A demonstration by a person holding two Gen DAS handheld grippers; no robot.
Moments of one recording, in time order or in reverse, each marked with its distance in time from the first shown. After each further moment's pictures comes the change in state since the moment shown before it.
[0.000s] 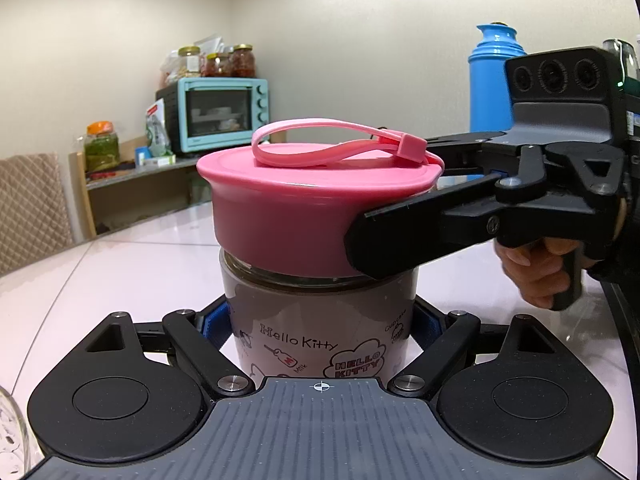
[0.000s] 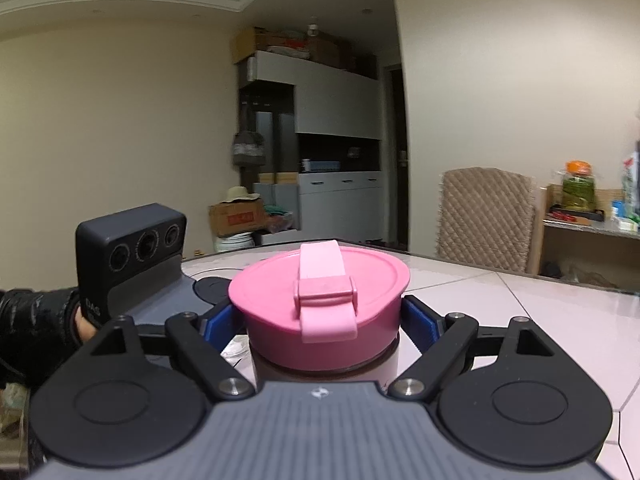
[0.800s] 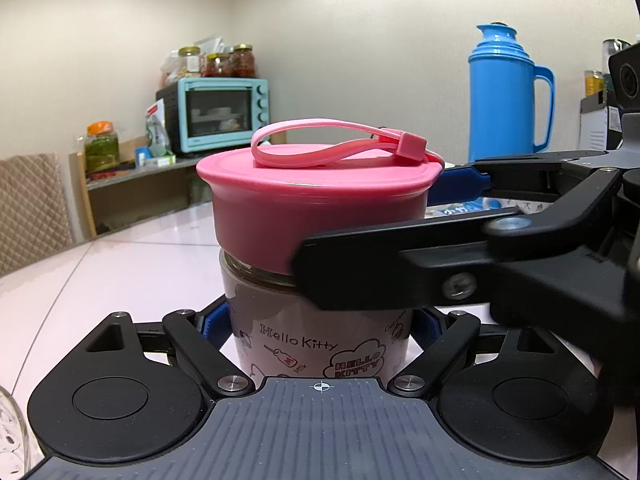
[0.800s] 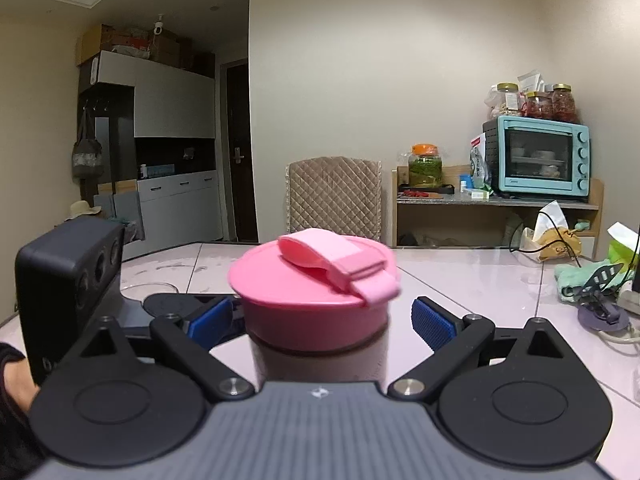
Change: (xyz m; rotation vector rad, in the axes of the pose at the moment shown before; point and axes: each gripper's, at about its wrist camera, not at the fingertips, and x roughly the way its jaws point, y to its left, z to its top) left arm -0.002 0.006 0.000 0.000 0.000 0.000; right arm 0.022 0.065 -0.004 0.148 0.006 -0.516
